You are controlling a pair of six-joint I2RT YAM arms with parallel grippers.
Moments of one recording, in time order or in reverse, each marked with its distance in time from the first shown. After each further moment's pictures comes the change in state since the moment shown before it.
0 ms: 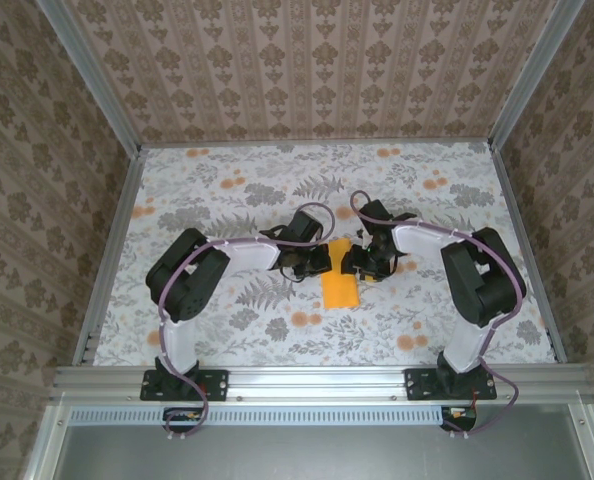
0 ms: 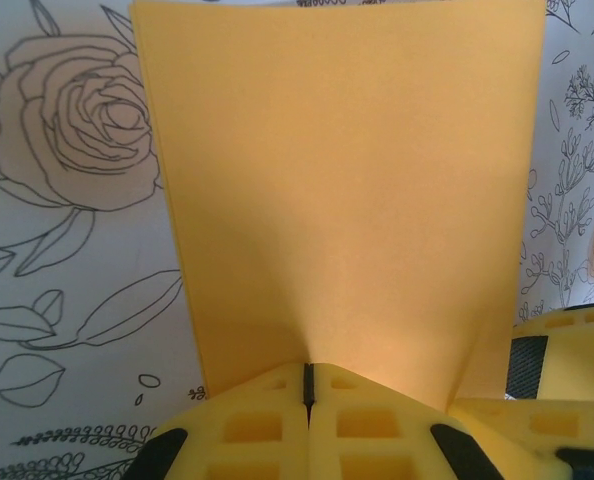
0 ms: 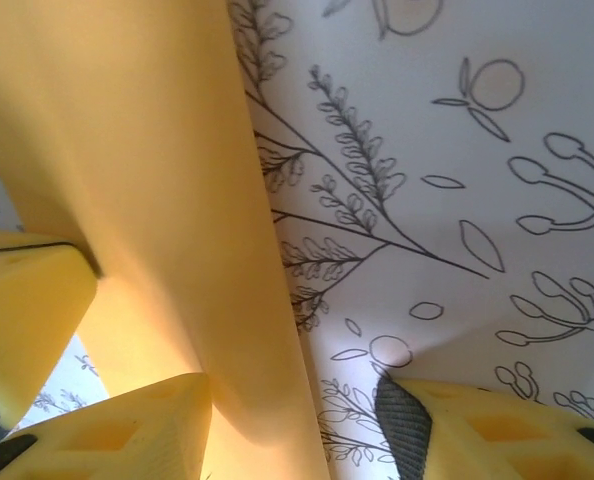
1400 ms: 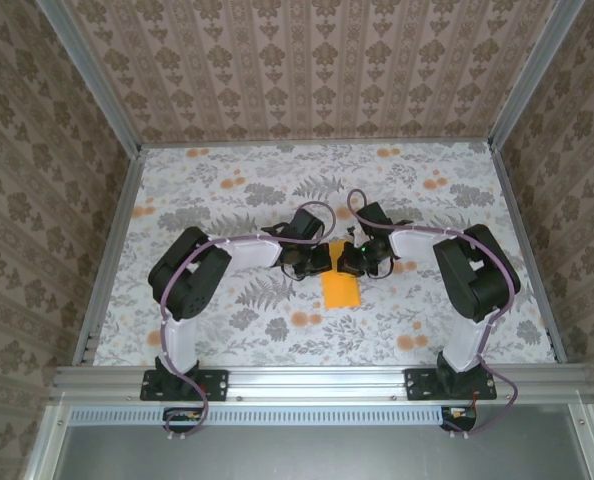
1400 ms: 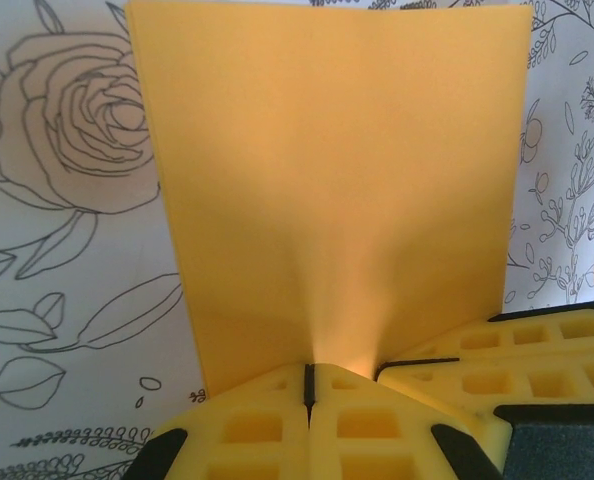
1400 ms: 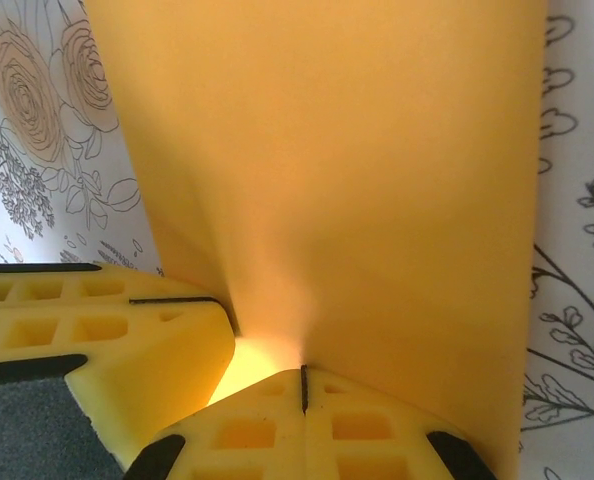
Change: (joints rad) left arm 0.002 0.022 0.038 -0.060 0.004 -0.009; right arm -0.003 0.047 -0.054 0.256 -0.171 0.040
